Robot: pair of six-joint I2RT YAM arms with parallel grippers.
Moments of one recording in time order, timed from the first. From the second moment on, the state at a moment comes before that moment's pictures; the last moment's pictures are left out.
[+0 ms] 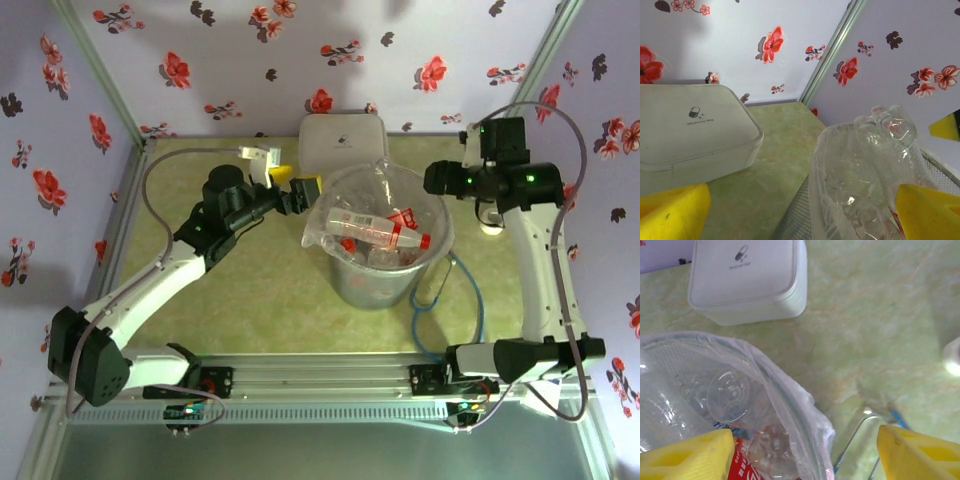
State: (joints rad) left arm -0.61 1.26 1.04 0.12 0.23 -0.41; right arm 0.10 1.33 1.68 -1.21 -0.18 0.22
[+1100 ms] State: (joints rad) left arm -0.30 1.01 0.96 -0.22 0.05 -0.38; right arm 0.36 1.60 1.68 -0.88 -0.51 0.35
